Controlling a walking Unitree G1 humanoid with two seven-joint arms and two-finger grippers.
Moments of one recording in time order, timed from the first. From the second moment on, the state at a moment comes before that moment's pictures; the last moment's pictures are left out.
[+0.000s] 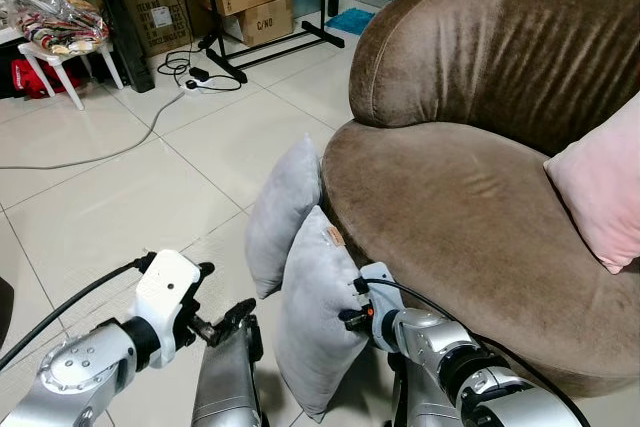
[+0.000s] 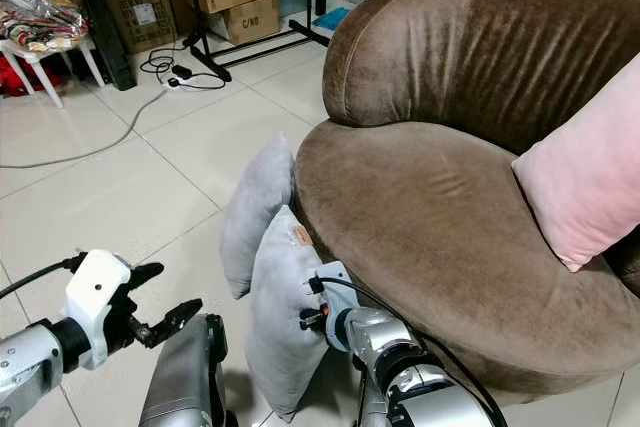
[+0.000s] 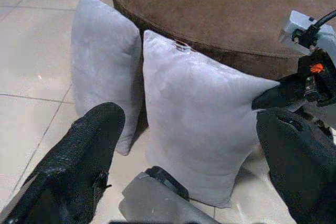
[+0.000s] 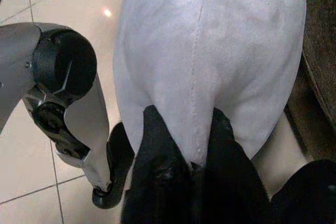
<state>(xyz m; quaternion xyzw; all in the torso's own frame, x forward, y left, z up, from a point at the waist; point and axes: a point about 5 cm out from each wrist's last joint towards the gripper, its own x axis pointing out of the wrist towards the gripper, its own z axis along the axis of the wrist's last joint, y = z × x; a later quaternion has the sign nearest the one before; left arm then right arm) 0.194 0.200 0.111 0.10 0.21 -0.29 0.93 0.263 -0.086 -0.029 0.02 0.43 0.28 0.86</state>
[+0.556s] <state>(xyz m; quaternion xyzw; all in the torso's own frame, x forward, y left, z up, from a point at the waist) 0.199 0.211 0.120 0.11 0.18 -0.25 0.94 0.279 -0.110 0.019 0.15 0.32 0.33 0.88</state>
